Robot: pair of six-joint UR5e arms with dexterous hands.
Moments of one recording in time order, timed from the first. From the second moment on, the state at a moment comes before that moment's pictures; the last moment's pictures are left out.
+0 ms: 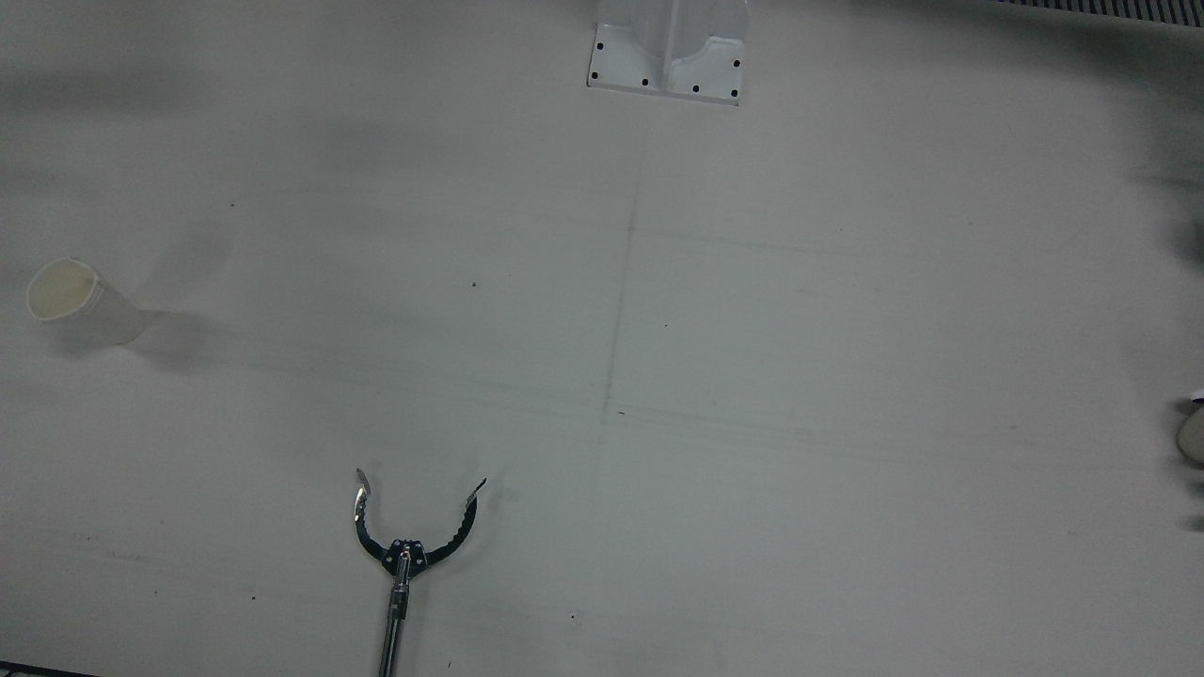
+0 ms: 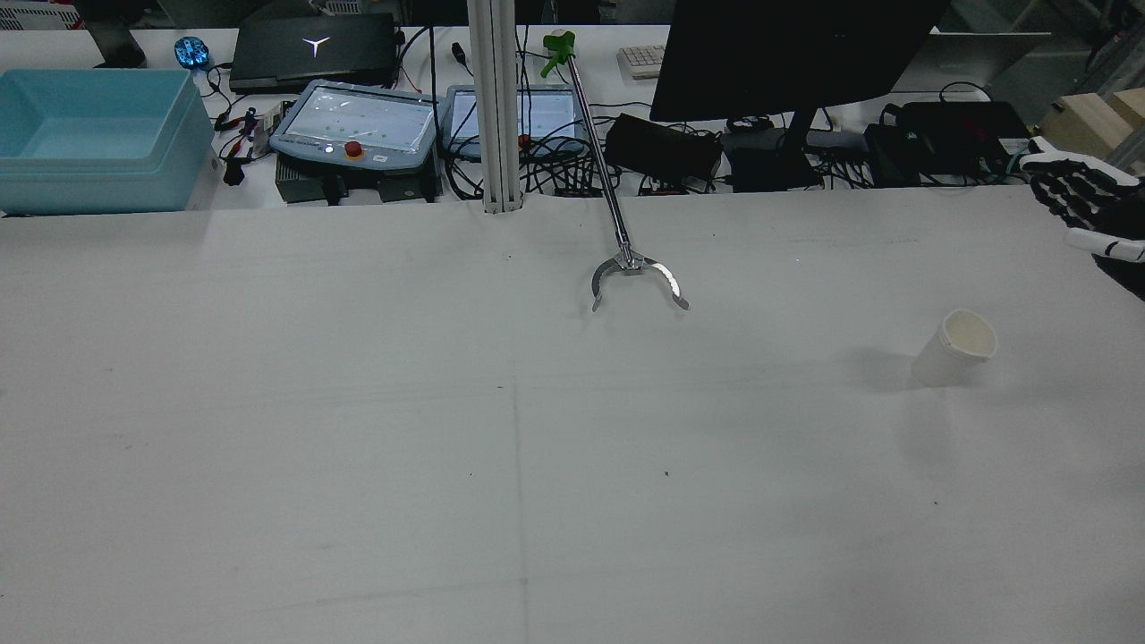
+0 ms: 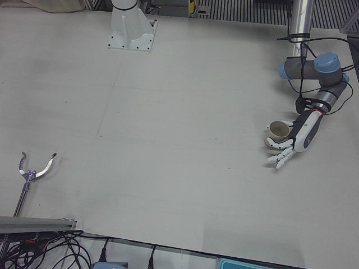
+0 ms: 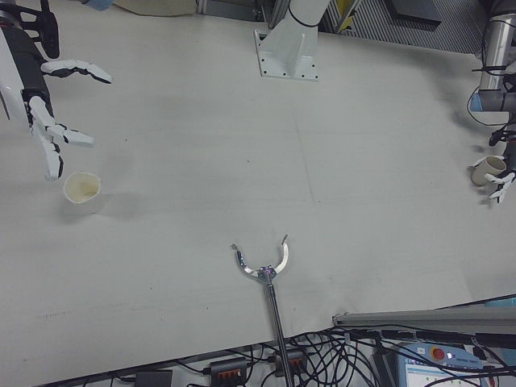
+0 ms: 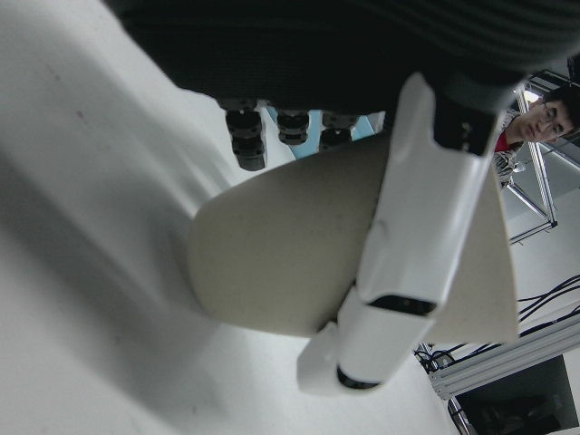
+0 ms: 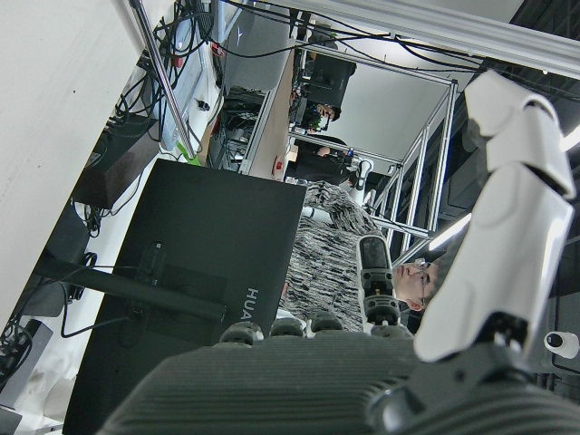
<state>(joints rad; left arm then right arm) -1.12 -1.46 -1.12 -0.76 1.62 0.58 1.26 -1.82 1.98 -3.05 -1.52 -0.28</state>
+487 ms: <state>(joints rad) -1.12 -1.46 -1.14 -0.74 1.62 0.46 1.33 -1.83 1.79 -2.95 -1.57 -0.25</state>
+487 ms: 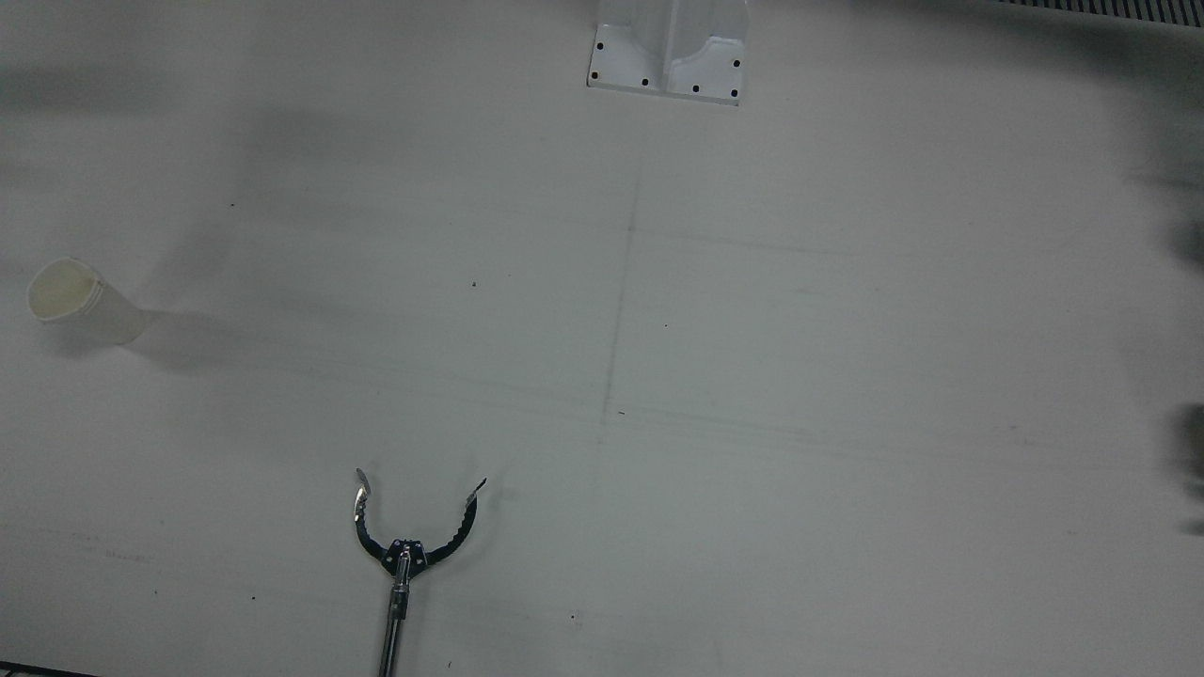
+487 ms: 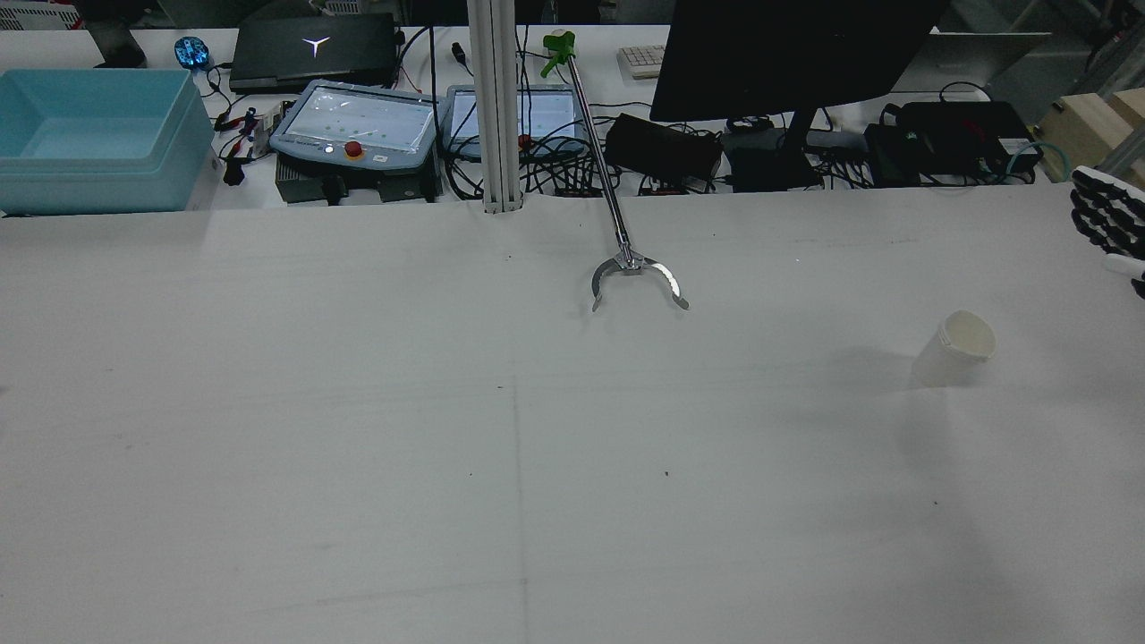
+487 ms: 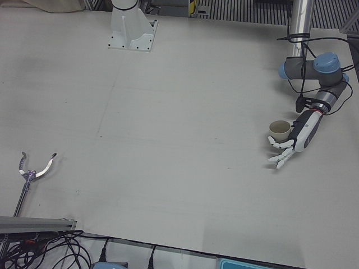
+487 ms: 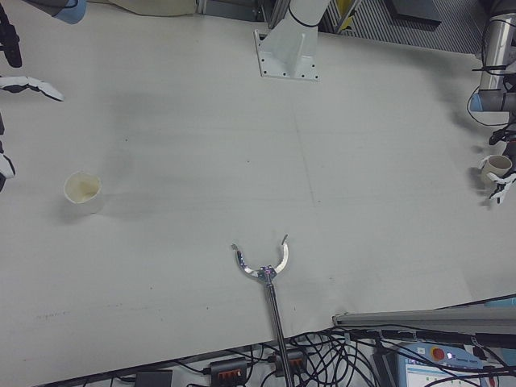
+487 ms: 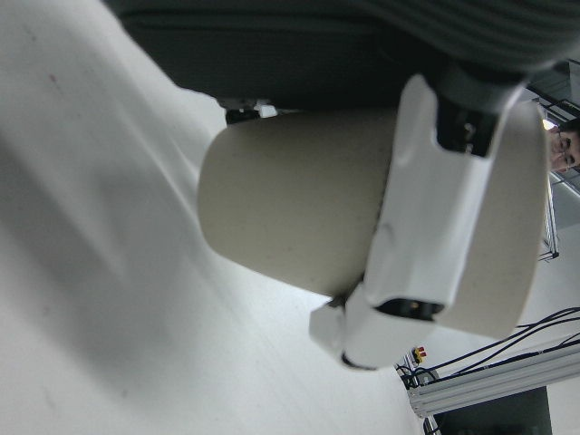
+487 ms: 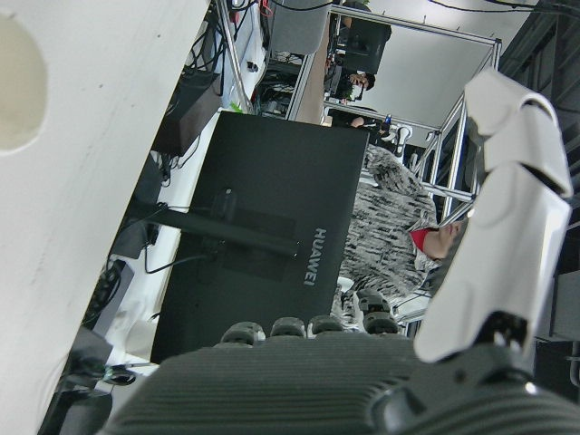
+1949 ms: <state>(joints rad) -1.12 -1.38 -1.38 -0.53 1.62 0.27 1.14 -1.67 1.19 -2.51 -1.58 -0.39</state>
